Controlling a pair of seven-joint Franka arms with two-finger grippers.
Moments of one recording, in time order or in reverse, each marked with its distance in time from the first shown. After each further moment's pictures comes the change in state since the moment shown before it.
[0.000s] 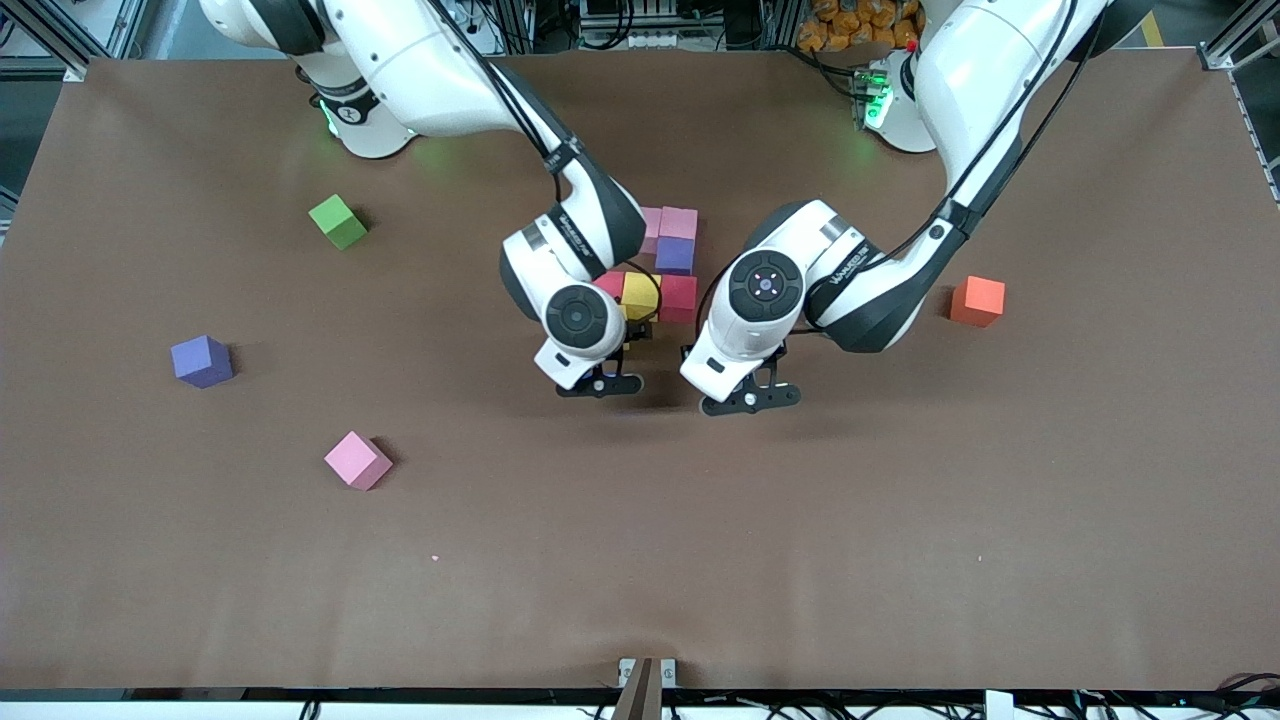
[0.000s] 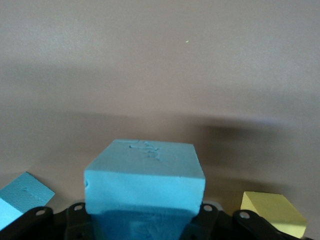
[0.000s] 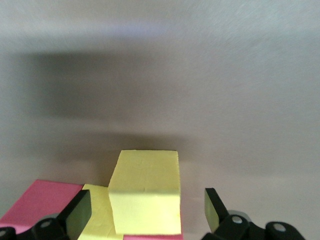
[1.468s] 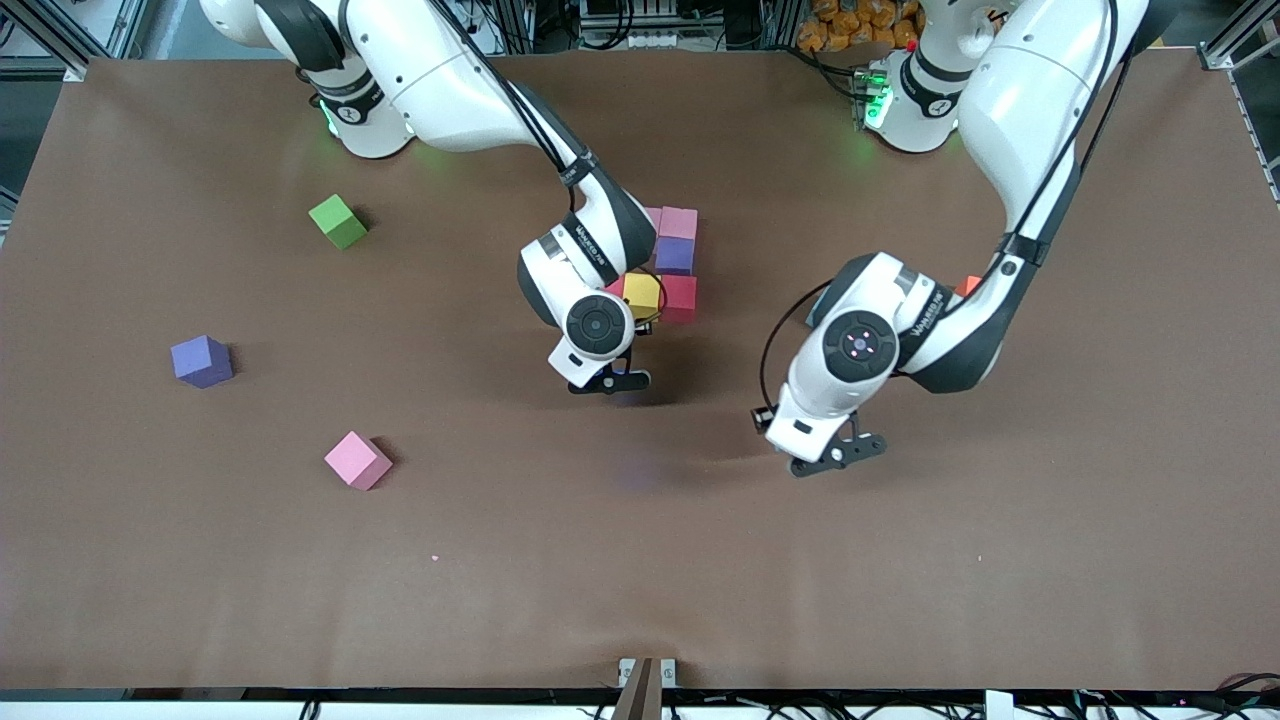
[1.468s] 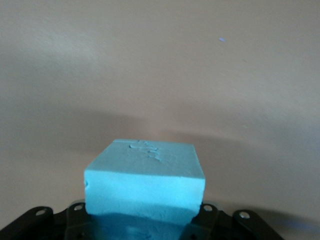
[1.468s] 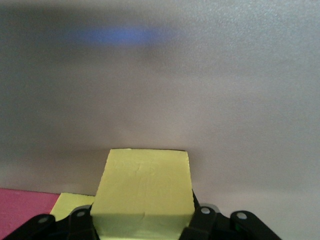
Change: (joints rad) left arm 0.053 0.005 0.115 0.001 0.000 0.094 0.035; right arm 0.031 0.092 0.016 0.011 -0.001 0.005 -0.001
